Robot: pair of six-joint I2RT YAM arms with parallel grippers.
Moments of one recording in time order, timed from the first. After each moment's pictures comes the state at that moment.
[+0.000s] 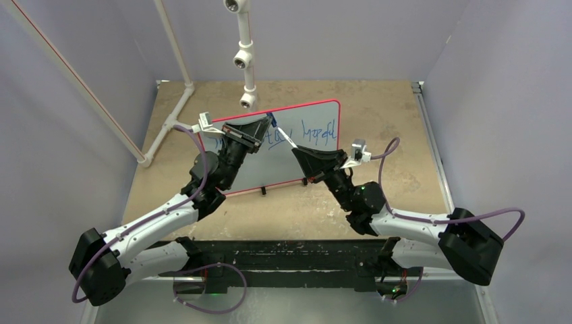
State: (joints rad) left arm -0.76 1.03 0.67 0.66 -0.35 -1.13; right arm 0.93 1.17 0.40 1.32 0.20 0.53
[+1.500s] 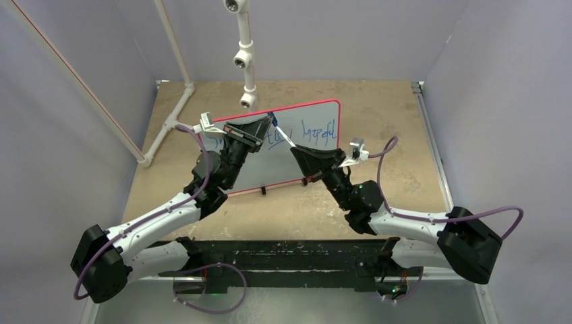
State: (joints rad) left arm -0.76 1.06 0.67 0.68 -0.37 -1.13; right arm 0.94 1.19 0.42 1.30 0.22 0.53
